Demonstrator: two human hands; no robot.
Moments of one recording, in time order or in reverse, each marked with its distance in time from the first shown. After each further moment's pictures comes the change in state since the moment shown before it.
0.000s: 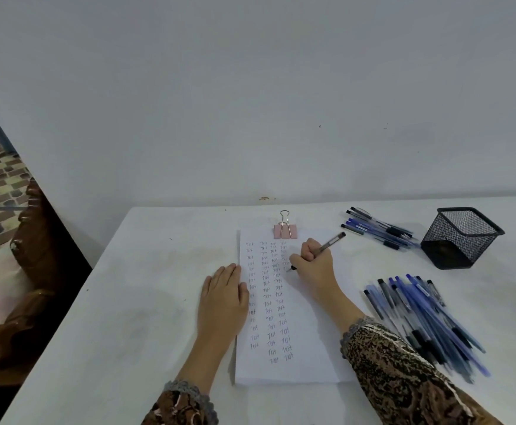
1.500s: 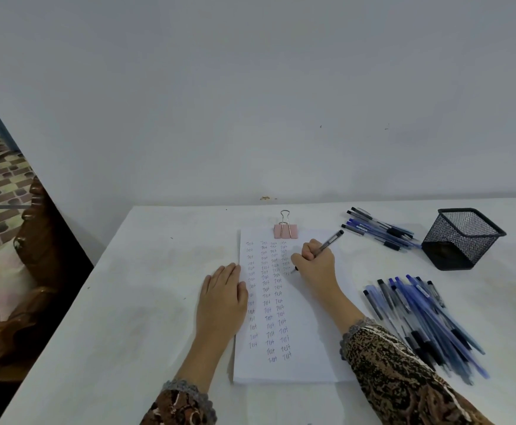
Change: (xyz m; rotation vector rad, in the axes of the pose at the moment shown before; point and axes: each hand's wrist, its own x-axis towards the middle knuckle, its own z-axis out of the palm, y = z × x) left_hand -0.001 0.001 -0.001 -0.026 -0.003 -0.006; right_hand 0.000 0.000 -0.003 -0.136 0.098 -0.072
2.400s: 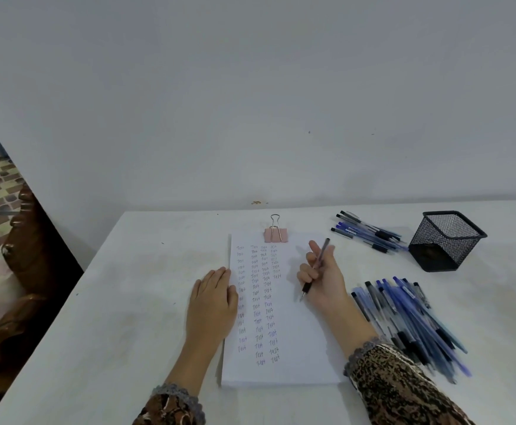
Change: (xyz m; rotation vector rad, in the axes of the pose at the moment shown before) left_hand 0.000 -0.001 0.004 0.005 0.023 -0.003; right_hand -0.006 -0.002 -0.024 1.089 0.037 0.539
